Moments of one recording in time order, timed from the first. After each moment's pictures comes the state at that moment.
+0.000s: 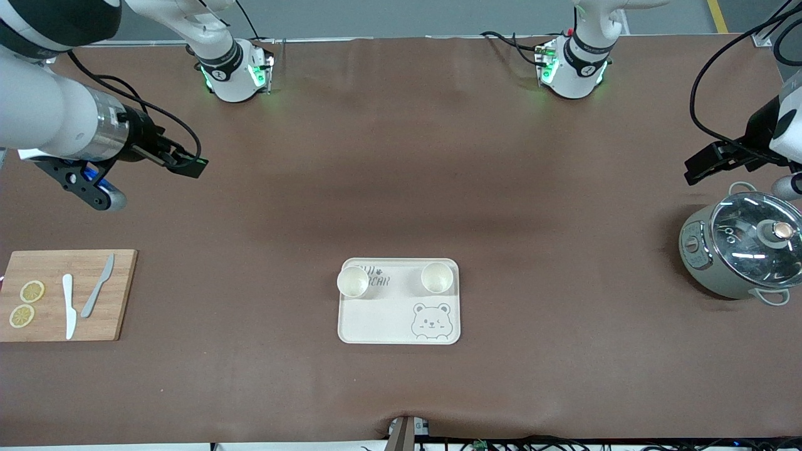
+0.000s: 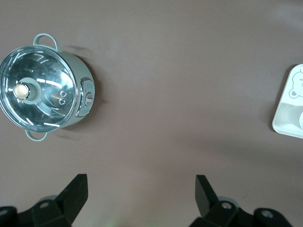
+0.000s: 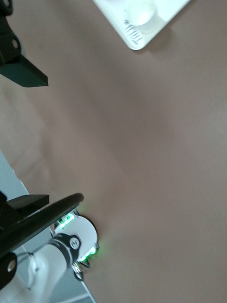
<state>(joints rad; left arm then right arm) 0.00 0.11 -0.11 -1.36 0.08 1.45 -0.29 0.11 0.31 0.15 -1.13 0.12 1.08 0.87</state>
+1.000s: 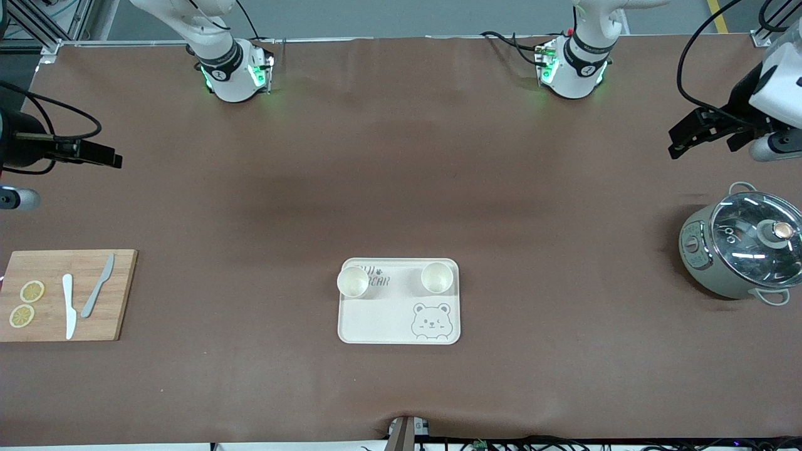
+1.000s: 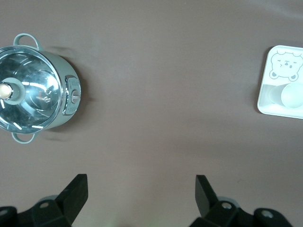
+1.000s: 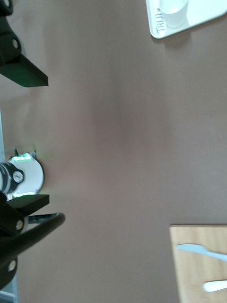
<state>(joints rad) 0.00 -0.06 -0.13 -1.58 0.02 1.54 -0.23 -0.10 0.22 0.13 -1.23 0.03 1.17 0.14</state>
